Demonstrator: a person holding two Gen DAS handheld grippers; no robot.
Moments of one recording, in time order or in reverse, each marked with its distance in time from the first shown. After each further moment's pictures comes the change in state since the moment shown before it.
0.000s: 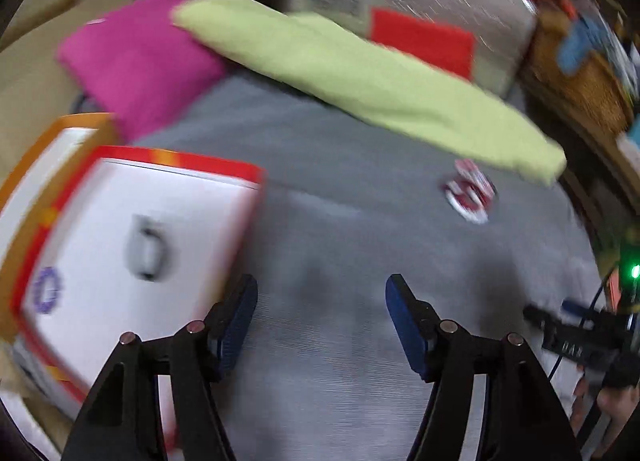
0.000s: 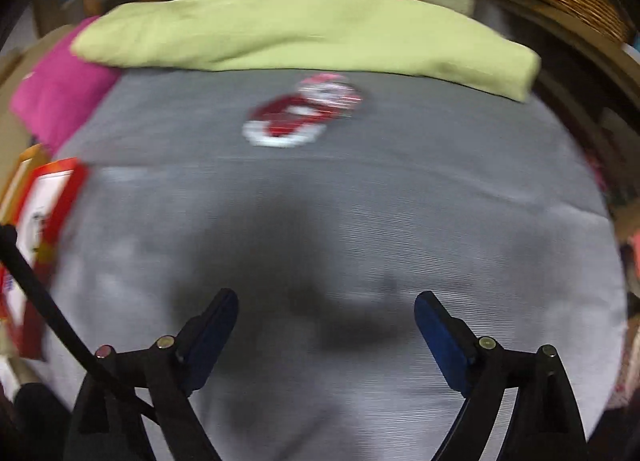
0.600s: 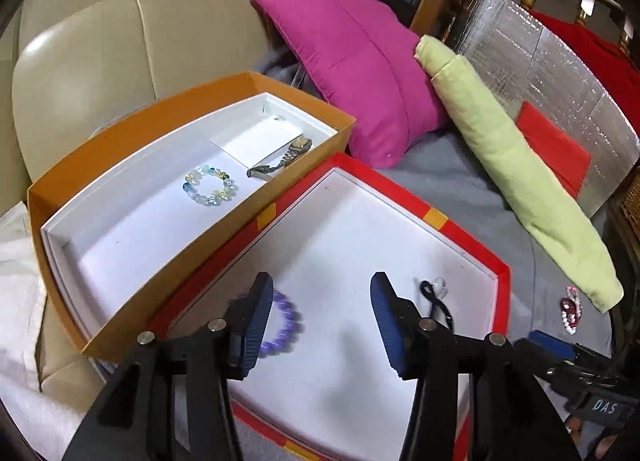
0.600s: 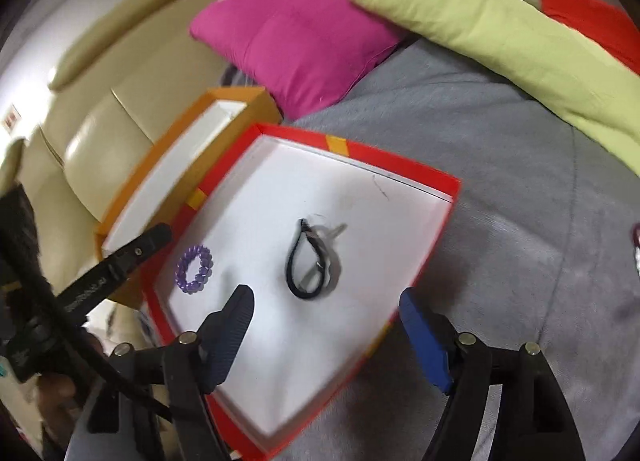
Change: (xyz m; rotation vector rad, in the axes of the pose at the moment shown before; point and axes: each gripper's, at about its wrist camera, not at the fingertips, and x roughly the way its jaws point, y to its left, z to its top) left arm -0.055 0.258 -0.007 -0.419 -0.138 0.186; right arm -0.035 0.309 0.053 -0.326 0.025 0.615
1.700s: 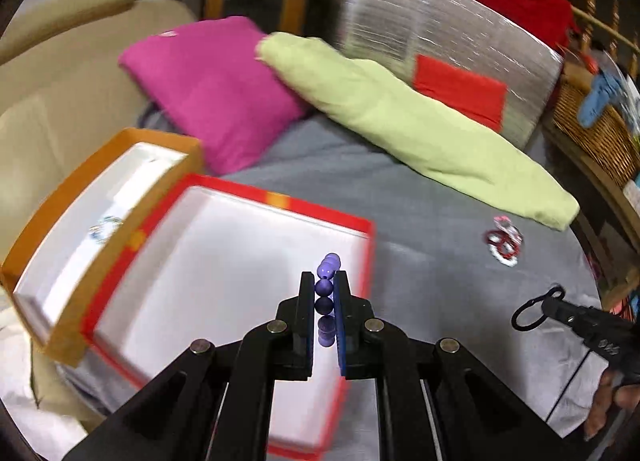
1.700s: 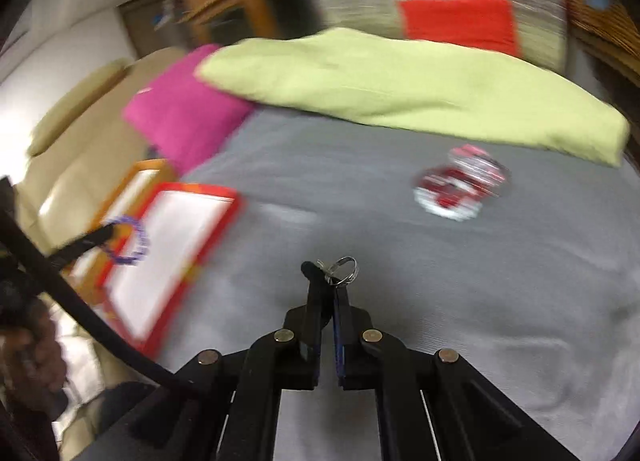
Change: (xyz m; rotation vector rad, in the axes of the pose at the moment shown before) left arm -0.046 -0.120 -0.027 0.288 -0.004 -0.138; right arm -0.135 -0.106 -0.065 0.084 -0.198 -0.133
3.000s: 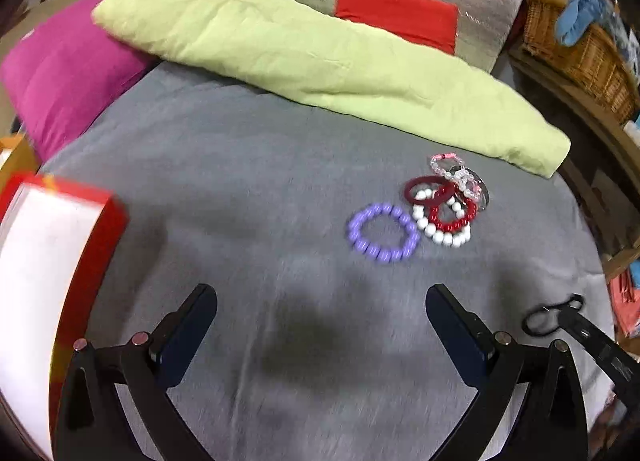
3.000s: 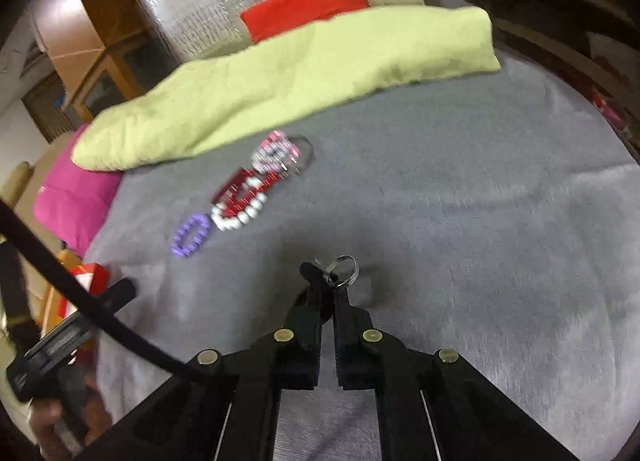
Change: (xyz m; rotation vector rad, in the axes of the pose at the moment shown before) left arm 0.152 -0.211 -0.022 0.141 0.166 -0.104; right arm -0.010 -0.201 -0.043 0.389 -0.093 -0.229
